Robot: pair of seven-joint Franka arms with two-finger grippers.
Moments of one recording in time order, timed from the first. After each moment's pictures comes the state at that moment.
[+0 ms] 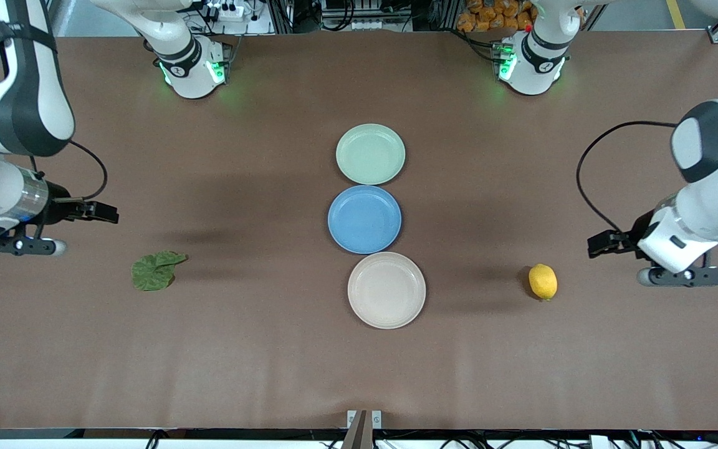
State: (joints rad) left arm 0.03 0.32 -0.11 -1.66 0.01 2.02 -0.06; right arm -0.02 0.21 -0.02 -1.77 0.00 1.82 0.01
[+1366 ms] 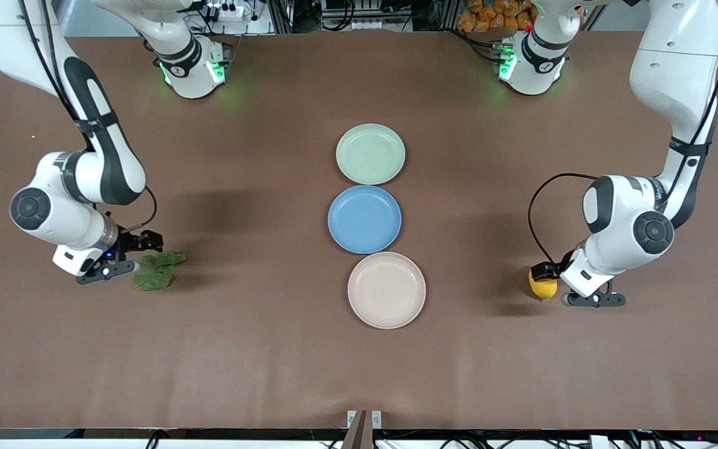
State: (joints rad) left arm 0.02 0.59 -0.11 -1.81 0.01 2.44 -0.06; right arm -0.02 0.44 -0.01 -2.00 0.00 2.39 -0.37
